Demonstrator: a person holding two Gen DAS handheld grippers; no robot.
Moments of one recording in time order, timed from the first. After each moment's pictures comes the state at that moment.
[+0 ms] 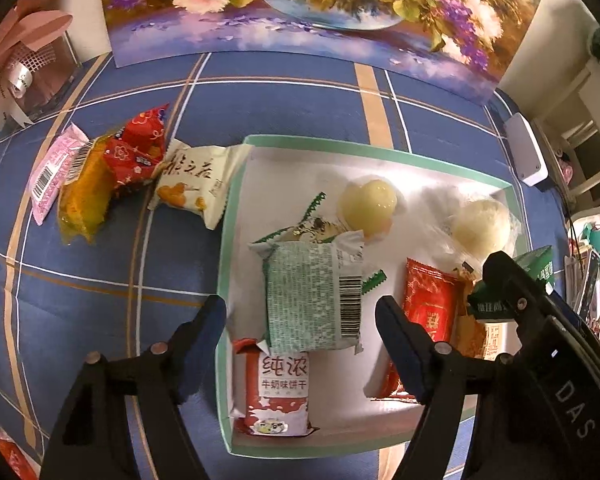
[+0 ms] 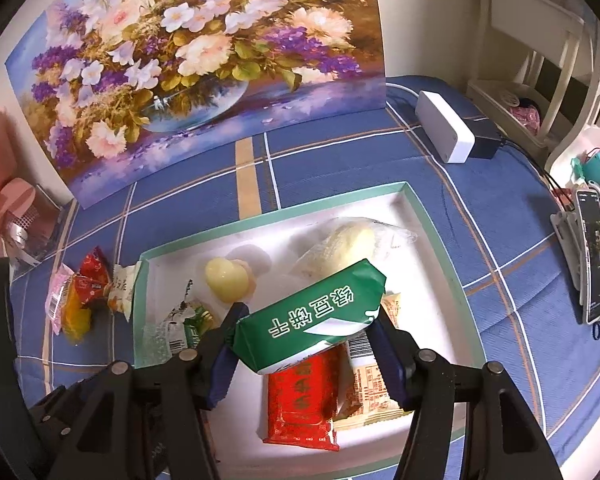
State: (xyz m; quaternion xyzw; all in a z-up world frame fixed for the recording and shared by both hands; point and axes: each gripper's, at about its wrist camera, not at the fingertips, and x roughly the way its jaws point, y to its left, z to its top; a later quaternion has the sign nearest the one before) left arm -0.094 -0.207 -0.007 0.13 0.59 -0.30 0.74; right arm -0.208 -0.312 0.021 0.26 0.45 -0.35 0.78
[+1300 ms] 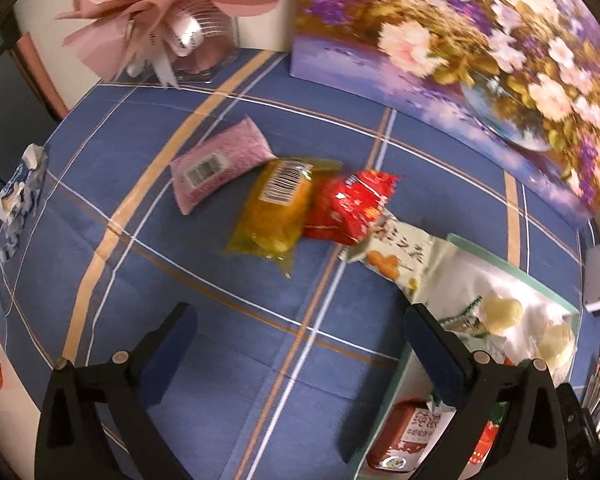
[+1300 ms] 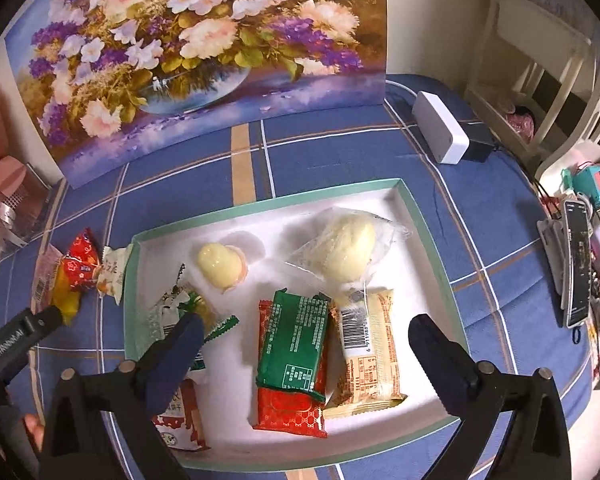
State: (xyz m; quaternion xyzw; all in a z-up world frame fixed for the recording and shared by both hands) left arm -0.020 -0.104 0.007 0.04 0.57 -0.12 0.81; right arm -0.200 -0.303 0.027 0.23 0.48 -0.36 0.76
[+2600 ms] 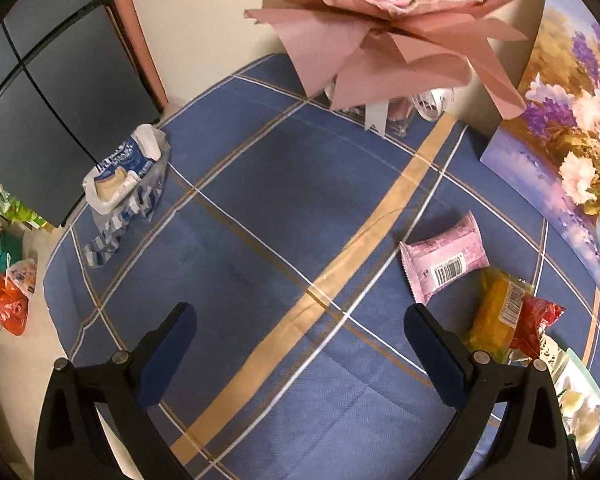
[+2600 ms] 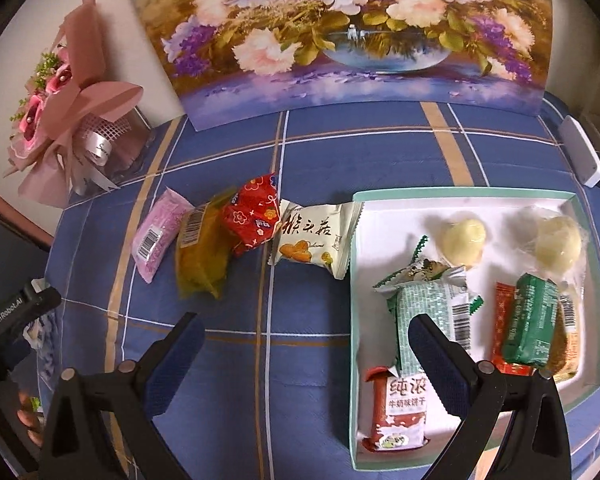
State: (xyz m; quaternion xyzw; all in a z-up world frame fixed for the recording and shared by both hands) left arm 0.070 0.054 0.029 0.01 0.55 0.02 0.84; right arm -0.078 -0.183 0.015 0.25 0.50 -0.22 0.80
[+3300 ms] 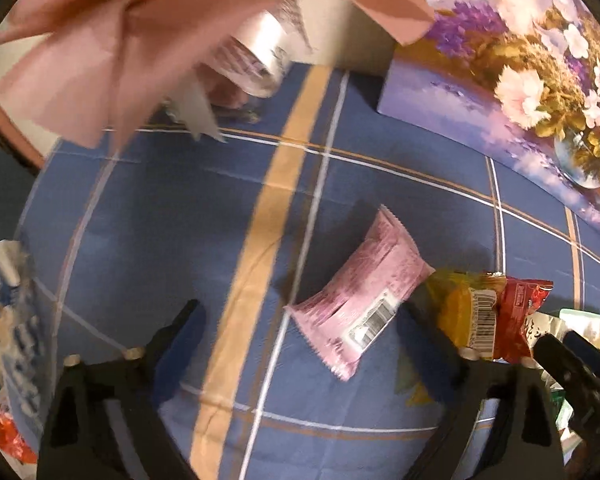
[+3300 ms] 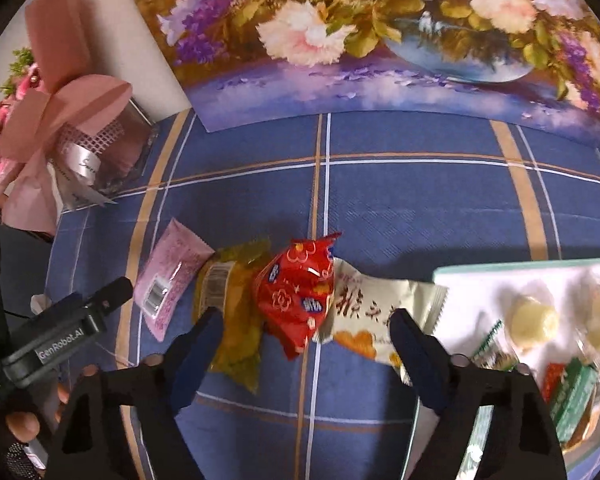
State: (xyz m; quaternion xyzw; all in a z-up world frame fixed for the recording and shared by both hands) left arm 0.153 -0.028 -0.024 0.10 0.58 -0.19 0.79; right arm 0.023 -0.203 -0.011 0.25 0.54 -0.18 0.78
